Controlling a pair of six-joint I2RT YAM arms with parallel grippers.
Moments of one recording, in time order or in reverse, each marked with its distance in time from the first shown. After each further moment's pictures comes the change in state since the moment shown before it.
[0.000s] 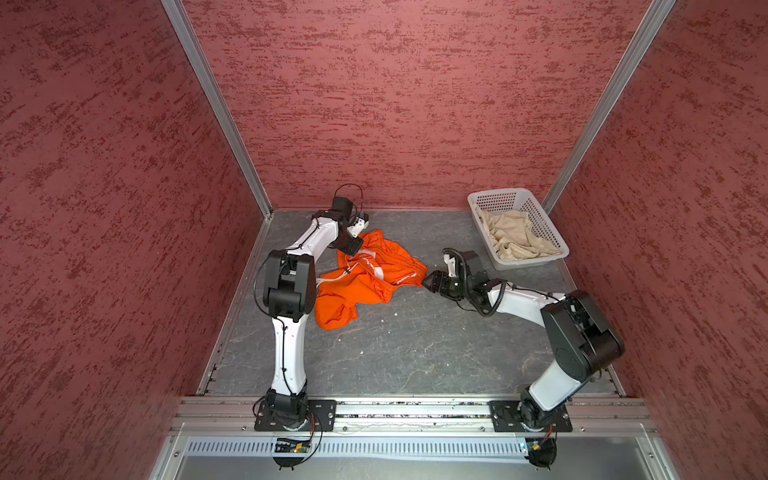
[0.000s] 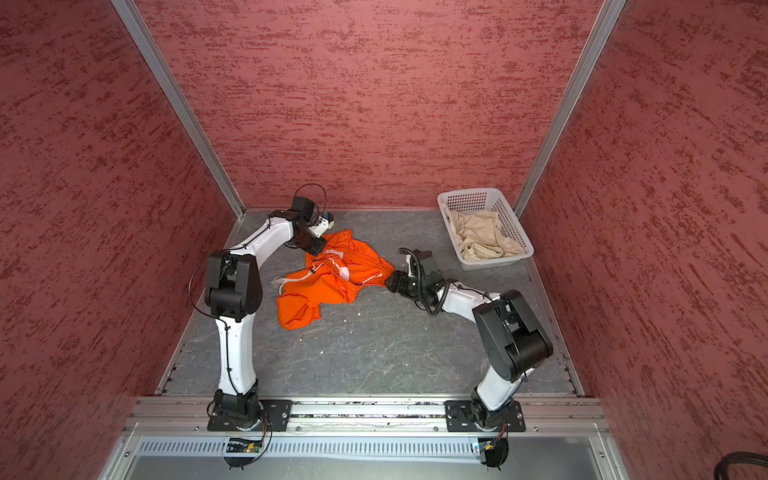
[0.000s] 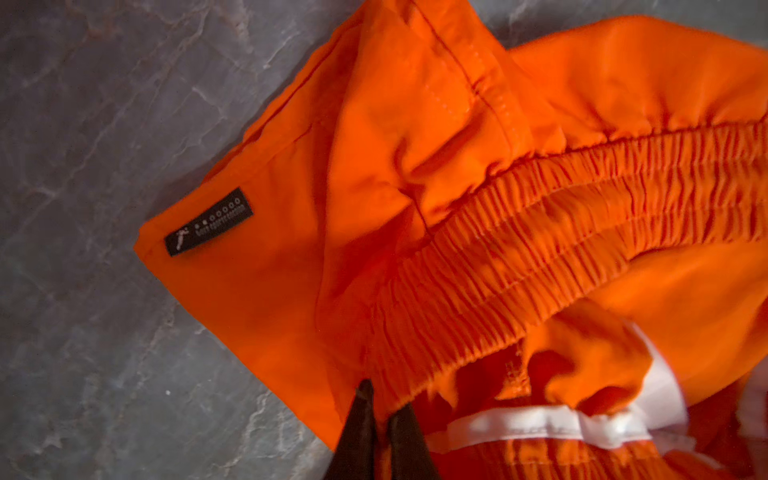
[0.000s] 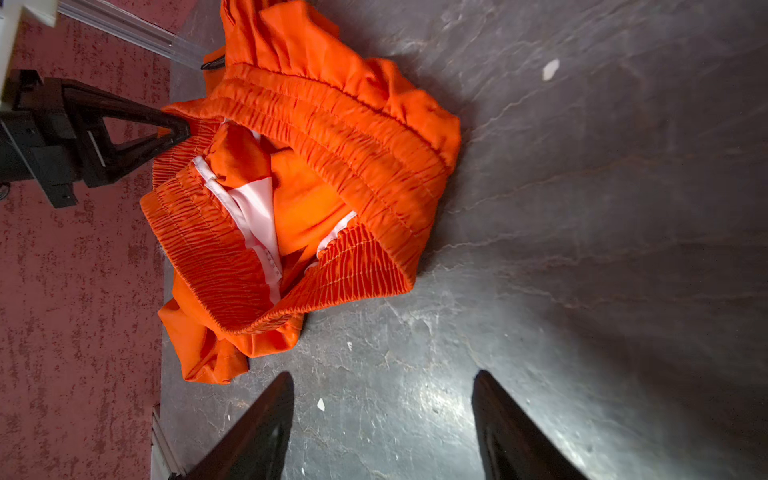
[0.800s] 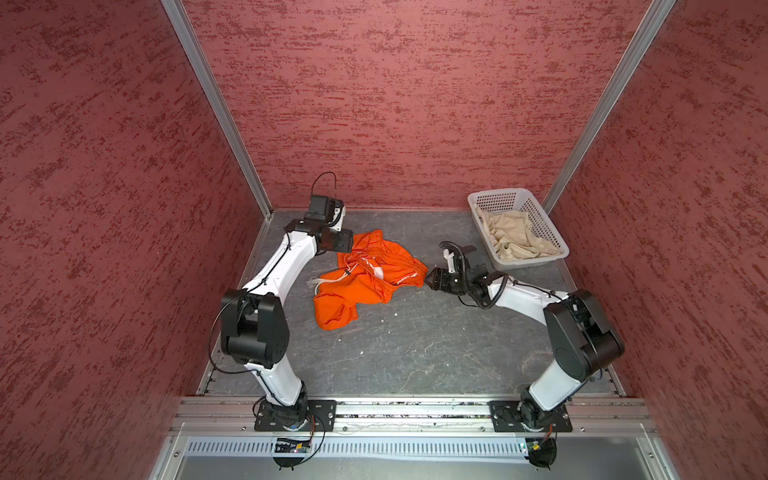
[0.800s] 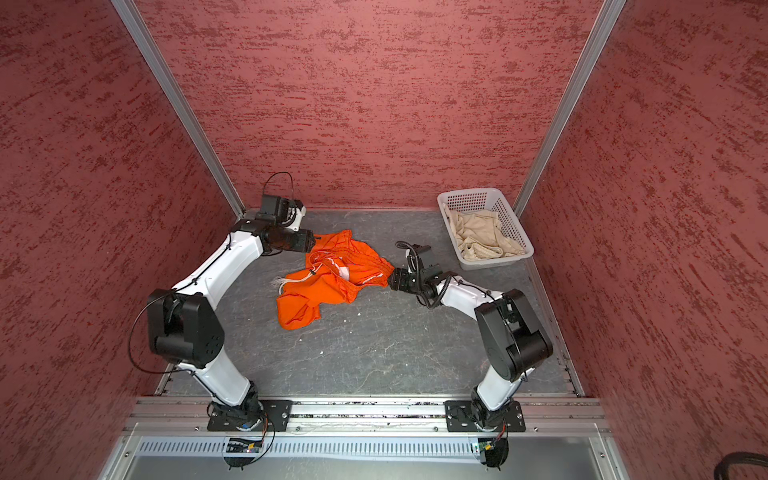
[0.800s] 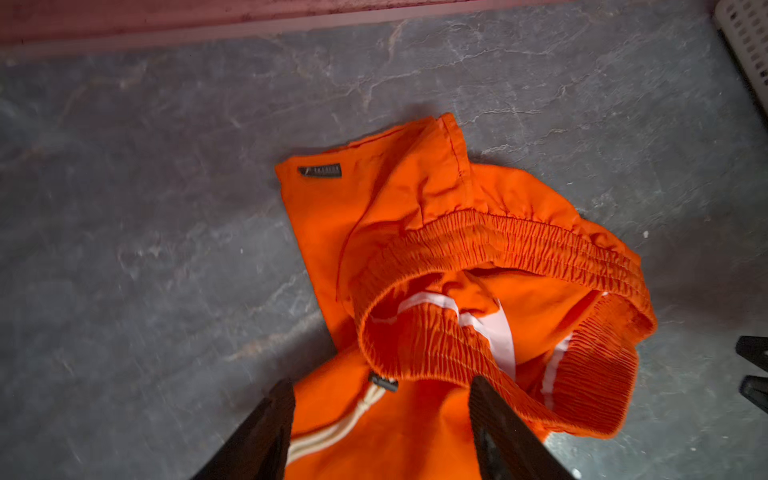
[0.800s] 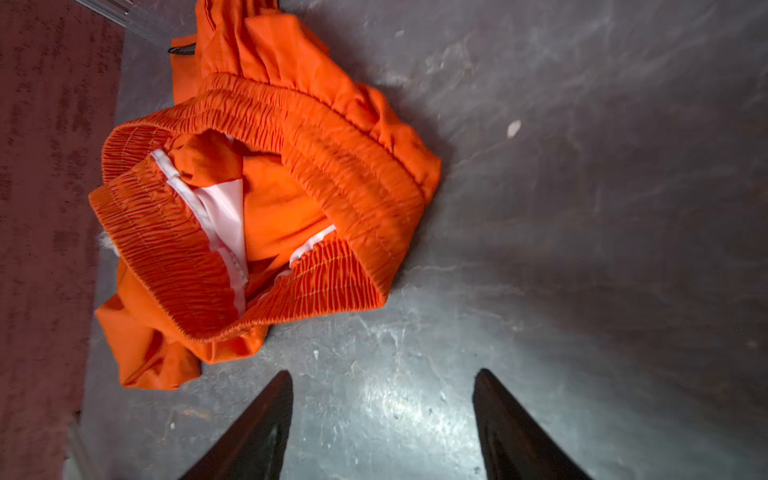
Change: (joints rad) left arm 0.012 -0.408 -0.282 0.116 -0.024 -0.325; right arm -0.006 -0.013 0.040 -0.097 0.053 -0.118
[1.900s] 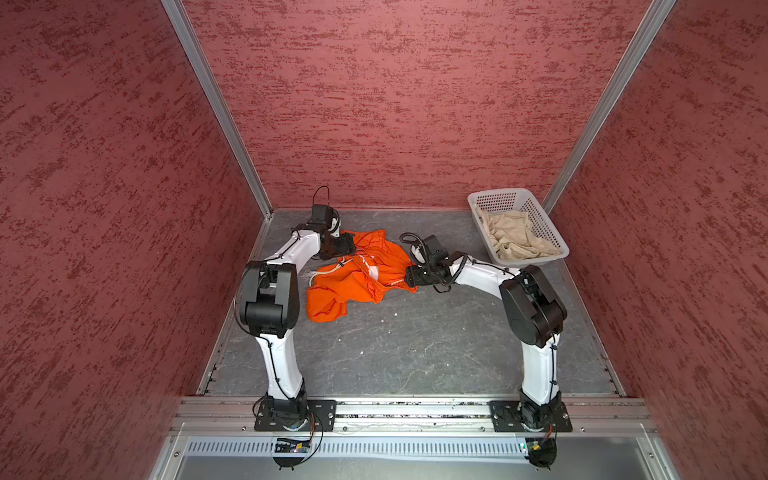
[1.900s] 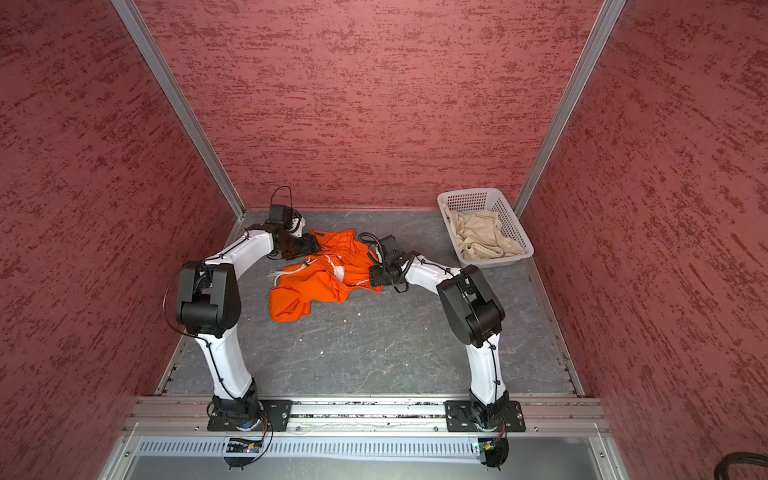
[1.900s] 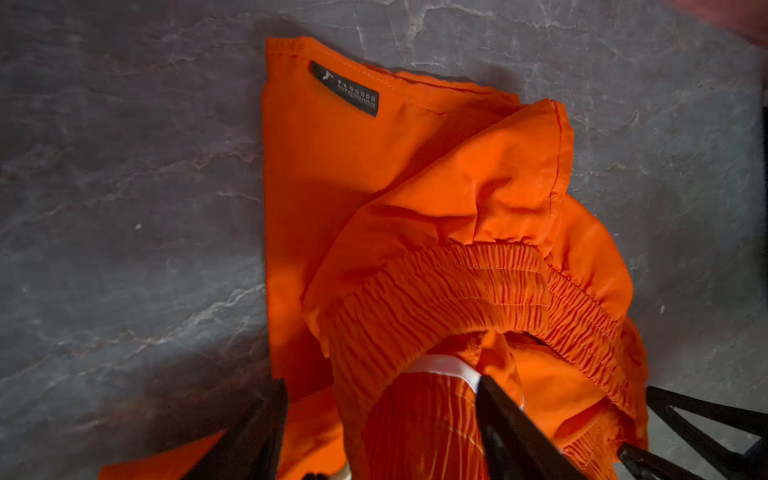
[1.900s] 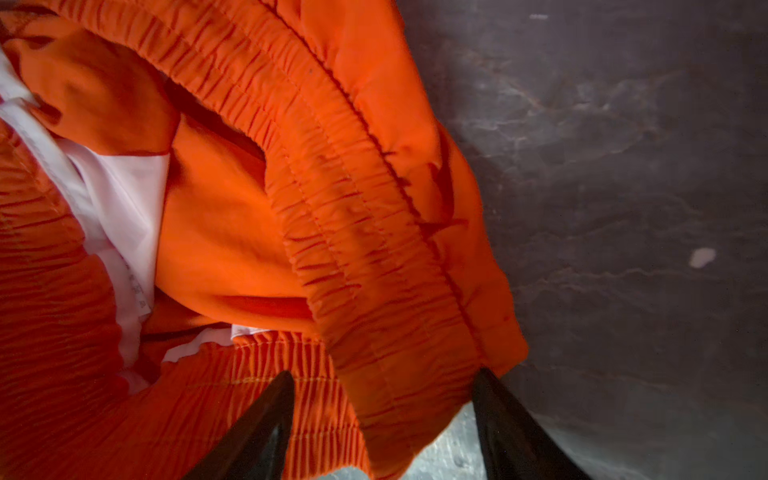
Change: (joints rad) left arm 0.080 0.218 -0.027 0.140 0.148 -0.271; right arm 0.123 0.356 0.466 -0.321 0.190 -0.254
